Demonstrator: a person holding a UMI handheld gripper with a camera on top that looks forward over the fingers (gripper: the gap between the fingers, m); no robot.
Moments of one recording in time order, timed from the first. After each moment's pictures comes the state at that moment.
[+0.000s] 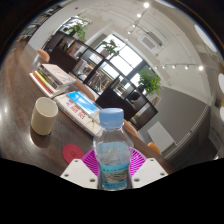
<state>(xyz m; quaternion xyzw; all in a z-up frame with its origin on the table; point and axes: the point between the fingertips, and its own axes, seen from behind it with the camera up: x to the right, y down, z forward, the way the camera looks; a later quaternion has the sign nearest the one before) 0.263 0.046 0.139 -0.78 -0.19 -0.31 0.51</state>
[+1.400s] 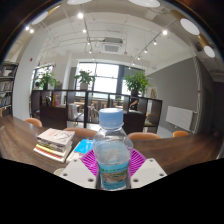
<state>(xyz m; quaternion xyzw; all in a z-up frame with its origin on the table) 0.205 0.106 0.229 -0.76 0.00 -0.07 0.64</state>
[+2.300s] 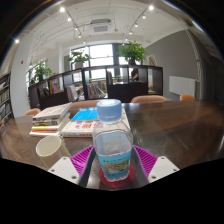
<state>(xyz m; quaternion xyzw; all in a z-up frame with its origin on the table) 0.210 0.115 0.046 -0.83 0.06 0.01 0.56</state>
